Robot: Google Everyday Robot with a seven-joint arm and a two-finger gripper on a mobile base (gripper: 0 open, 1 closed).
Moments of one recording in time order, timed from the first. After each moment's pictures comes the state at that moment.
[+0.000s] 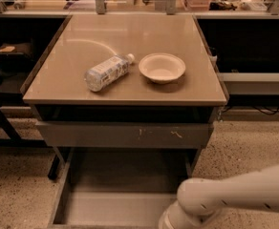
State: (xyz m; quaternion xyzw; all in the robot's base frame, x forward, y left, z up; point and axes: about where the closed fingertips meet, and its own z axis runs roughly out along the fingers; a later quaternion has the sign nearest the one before) arm 0.290 -0.044 0.467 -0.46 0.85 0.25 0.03
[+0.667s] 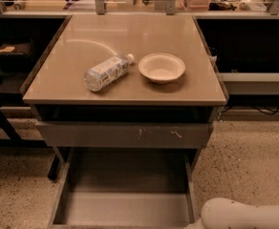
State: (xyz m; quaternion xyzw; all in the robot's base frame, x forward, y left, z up) arm 0.225 -0.076 0.482 -0.41 0.86 0.29 0.03
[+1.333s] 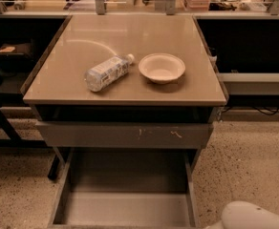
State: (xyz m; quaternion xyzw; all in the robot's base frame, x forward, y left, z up) arm 0.225 -0.108 0.501 -0.37 0.89 0.28 0.04
